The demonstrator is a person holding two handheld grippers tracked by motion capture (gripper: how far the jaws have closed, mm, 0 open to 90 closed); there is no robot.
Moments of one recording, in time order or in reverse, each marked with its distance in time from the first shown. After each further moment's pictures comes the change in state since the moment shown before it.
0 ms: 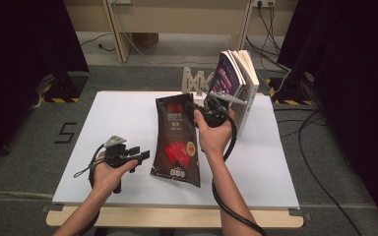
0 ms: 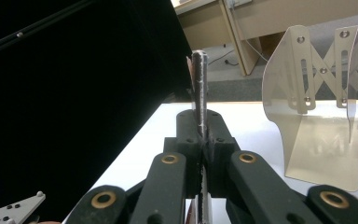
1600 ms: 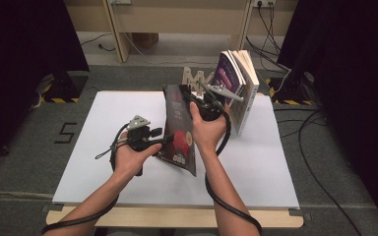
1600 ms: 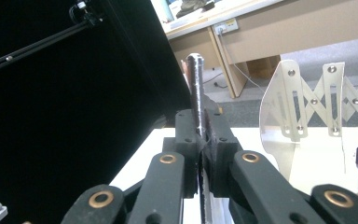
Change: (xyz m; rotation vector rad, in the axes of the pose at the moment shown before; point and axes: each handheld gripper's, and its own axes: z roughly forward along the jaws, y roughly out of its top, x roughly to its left) left arm -0.072 0.063 0.022 -0.076 -0.088 0.109; right arm 0.011 0.010 0.011 -0.095 -0.048 -0.010
